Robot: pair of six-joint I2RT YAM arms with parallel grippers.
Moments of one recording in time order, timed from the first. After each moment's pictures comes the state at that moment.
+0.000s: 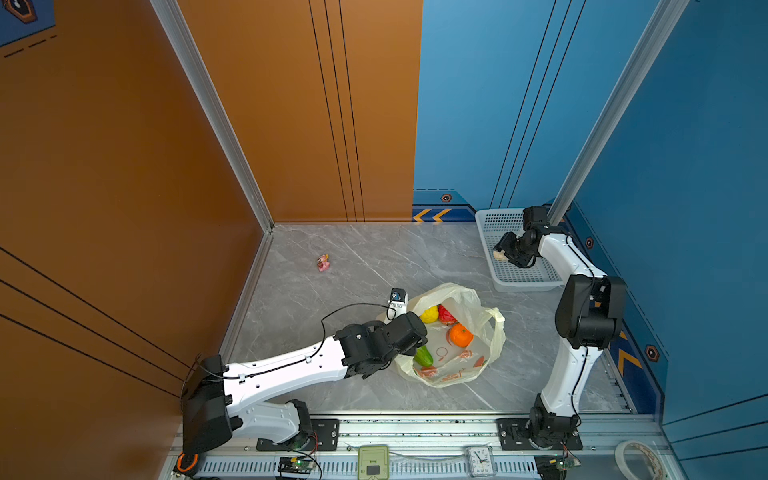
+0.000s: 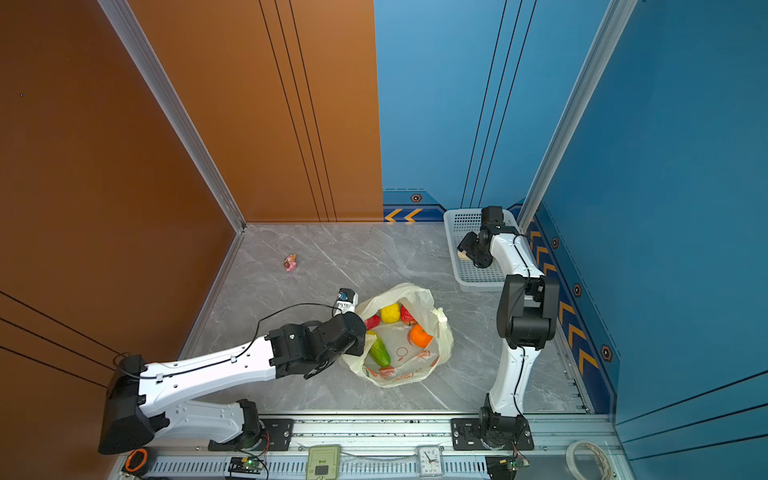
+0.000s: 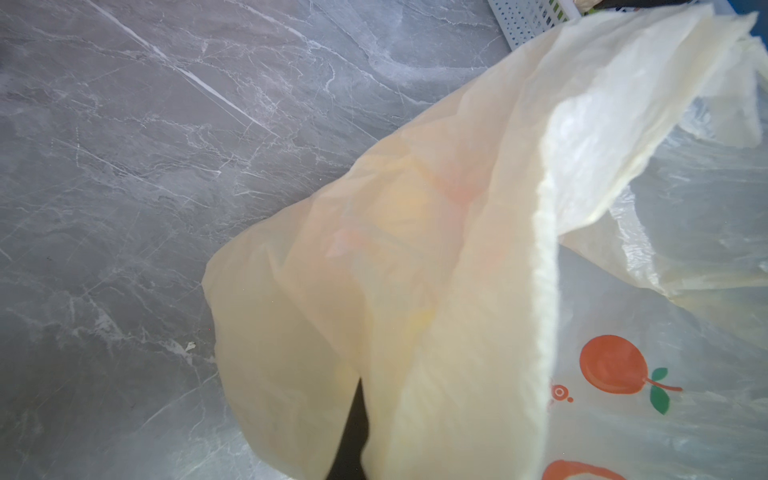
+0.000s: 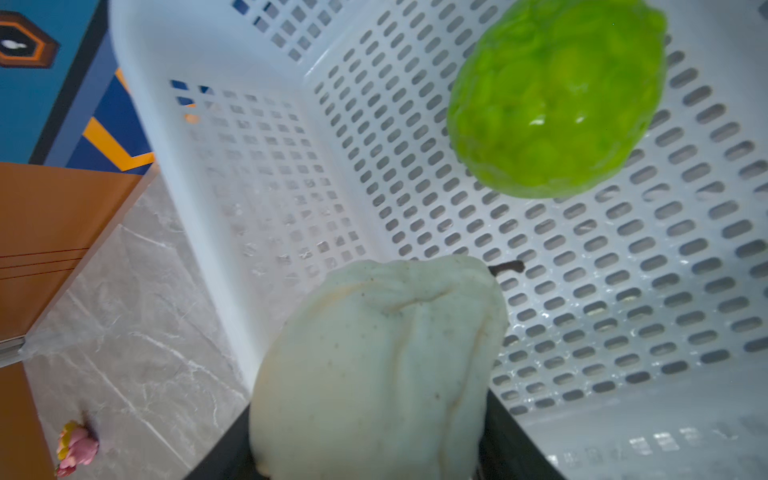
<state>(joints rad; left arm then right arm) -1.12 1.27 1.00 -0.61 -0.47 -0.81 -0.08 2.04 1.70 -0.71 -0.18 0.58</state>
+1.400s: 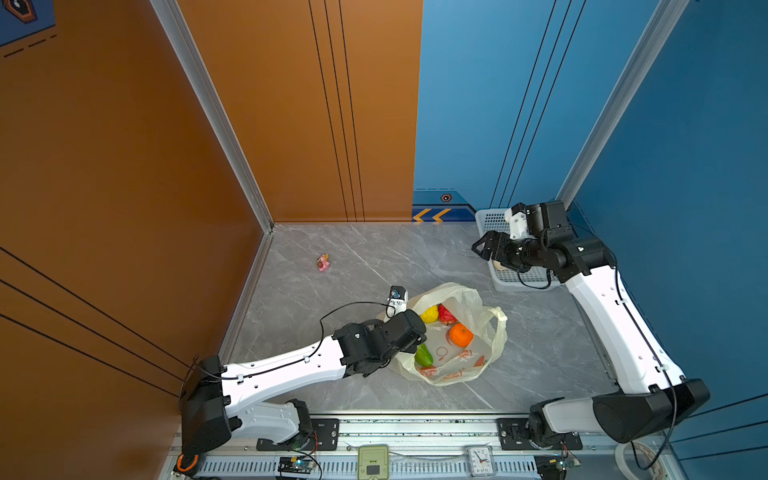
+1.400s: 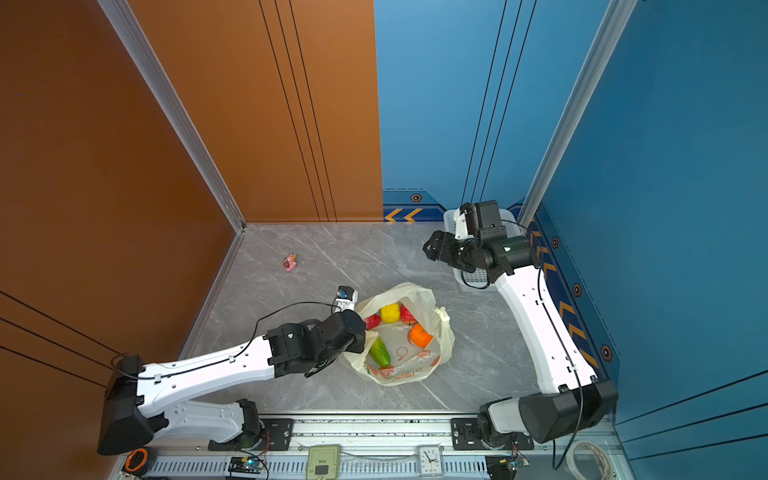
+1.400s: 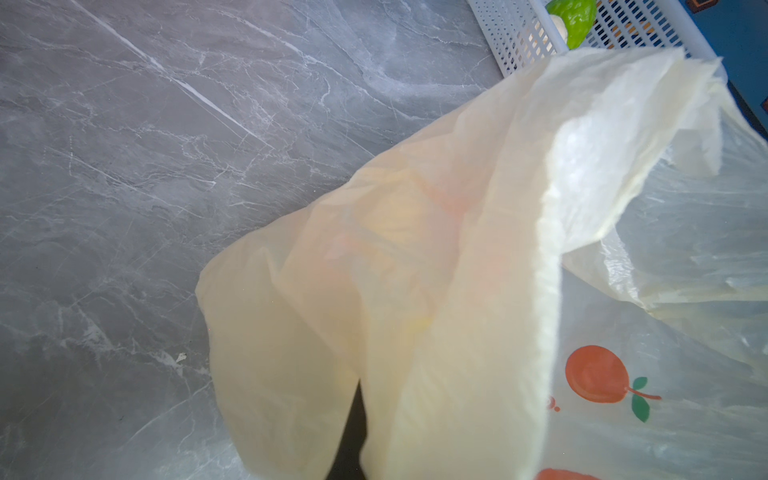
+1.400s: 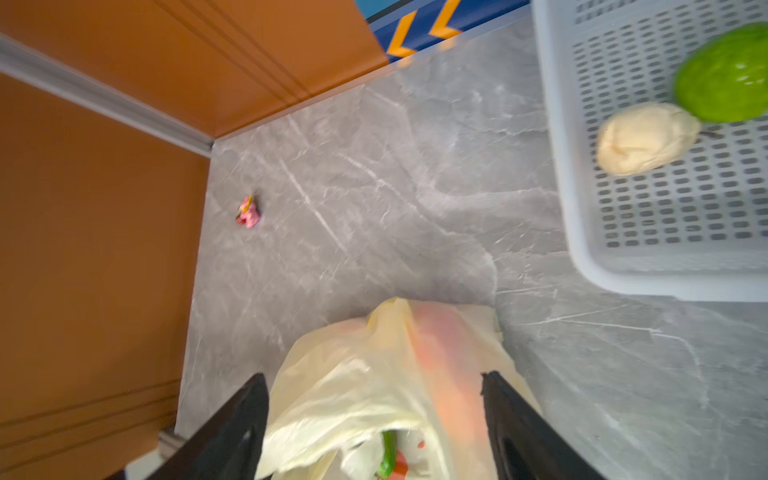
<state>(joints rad) -1.11 1.27 0.99 -0.58 -0.47 -0.80 0.33 1.36 1.65 -1.05 -0.24 0.51</state>
